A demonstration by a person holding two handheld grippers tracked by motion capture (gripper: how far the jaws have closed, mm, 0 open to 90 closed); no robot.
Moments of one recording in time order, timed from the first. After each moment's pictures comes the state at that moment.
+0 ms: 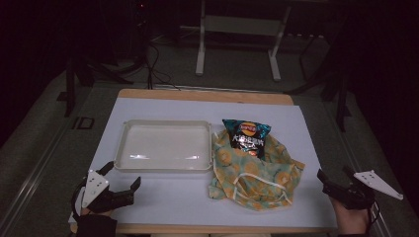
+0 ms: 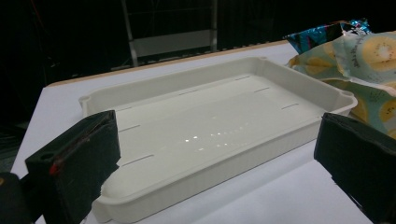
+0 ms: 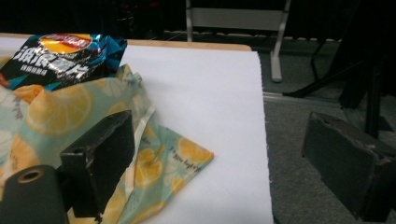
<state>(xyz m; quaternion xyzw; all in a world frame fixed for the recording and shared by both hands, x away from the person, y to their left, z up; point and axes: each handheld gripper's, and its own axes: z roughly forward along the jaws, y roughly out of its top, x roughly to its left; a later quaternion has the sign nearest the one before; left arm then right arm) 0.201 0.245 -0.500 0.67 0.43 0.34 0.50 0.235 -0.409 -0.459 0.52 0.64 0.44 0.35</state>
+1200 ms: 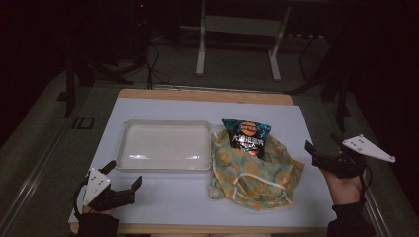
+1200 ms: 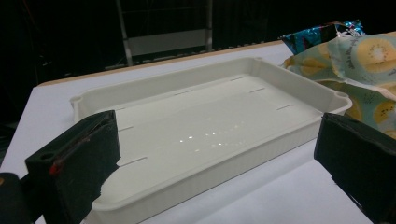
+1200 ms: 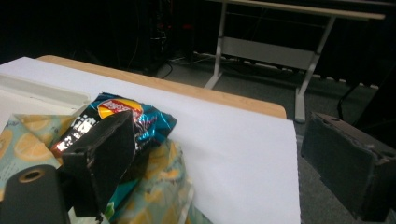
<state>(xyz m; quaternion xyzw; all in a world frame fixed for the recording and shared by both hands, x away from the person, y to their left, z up) 0.204 0.243 -0.500 0.67 0.42 0.33 0.51 0.284 -0.358 -0.384 0.44 0.68 0.47 0.35</state>
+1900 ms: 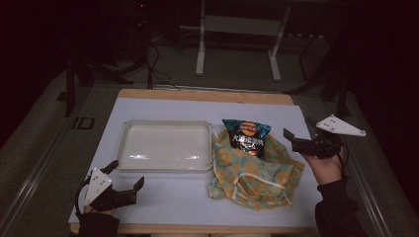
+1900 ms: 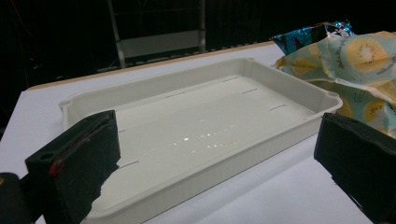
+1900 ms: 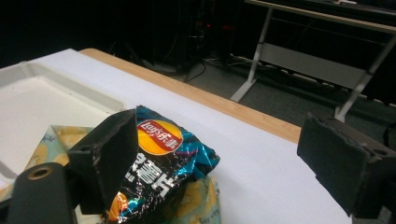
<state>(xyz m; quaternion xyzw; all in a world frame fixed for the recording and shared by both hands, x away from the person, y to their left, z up) 0.206 0.241 -0.501 0.68 0.41 0.33 0.51 0.329 -0.314 -0.373 0.37 0.73 0.47 0.31</state>
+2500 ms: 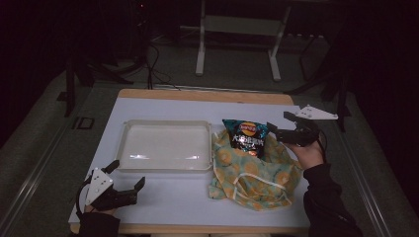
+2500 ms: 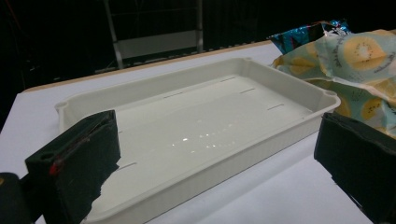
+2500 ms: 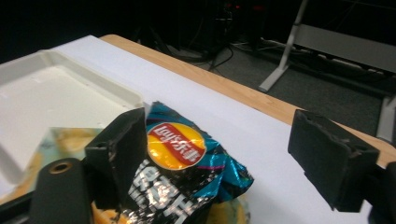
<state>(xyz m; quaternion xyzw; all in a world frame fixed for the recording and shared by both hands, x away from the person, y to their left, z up) 0.207 0.240 -0.501 0.68 0.41 0.32 0.51 0.380 -0.289 -0.395 0.36 0.76 0.48 0.25</state>
